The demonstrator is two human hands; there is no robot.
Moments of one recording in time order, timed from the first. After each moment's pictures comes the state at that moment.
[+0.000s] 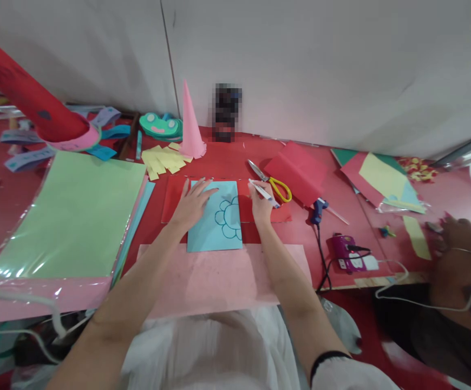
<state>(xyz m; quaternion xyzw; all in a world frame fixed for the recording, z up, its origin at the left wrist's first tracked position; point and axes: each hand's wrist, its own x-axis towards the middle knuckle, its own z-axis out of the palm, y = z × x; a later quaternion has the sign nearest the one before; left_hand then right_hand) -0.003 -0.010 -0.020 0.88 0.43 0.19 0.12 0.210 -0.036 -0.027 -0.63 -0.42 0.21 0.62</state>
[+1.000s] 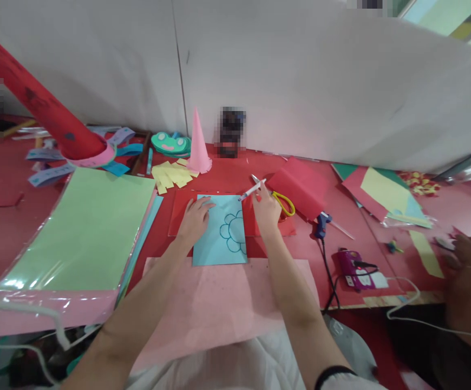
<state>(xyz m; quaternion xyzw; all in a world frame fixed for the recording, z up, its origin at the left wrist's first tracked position) -0.006 -0.010 -0.032 0.82 0.49 0.25 0.14 0.213 -0.021 -0.005 -0.78 -0.53 0.04 0.33</state>
